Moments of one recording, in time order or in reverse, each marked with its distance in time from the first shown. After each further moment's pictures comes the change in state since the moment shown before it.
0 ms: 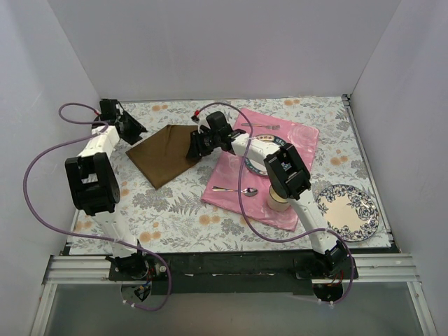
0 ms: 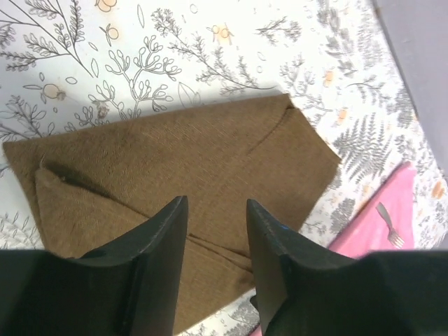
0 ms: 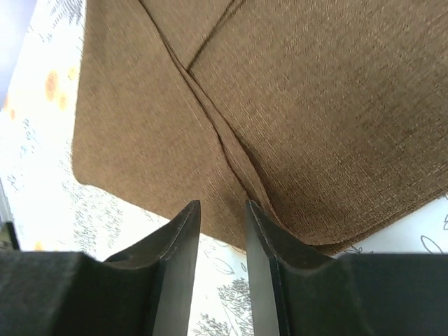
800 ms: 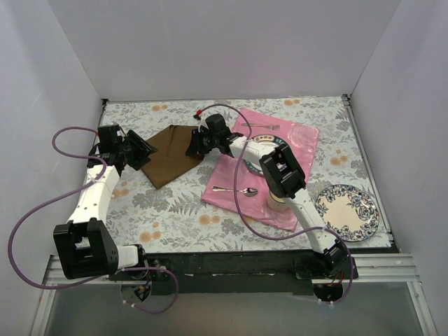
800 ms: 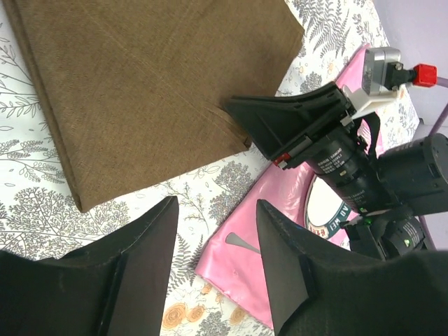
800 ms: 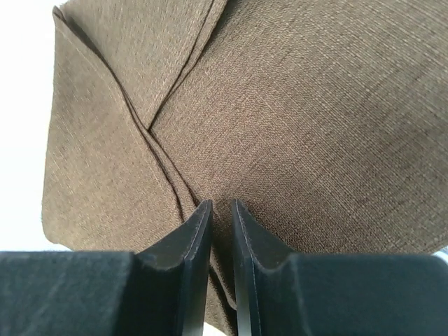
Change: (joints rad) left arm -0.077 -0.622 -0.465 -0.062 0.091 -0.060; right arm 0.001 0.106 0.065 0.132 0.087 0.107
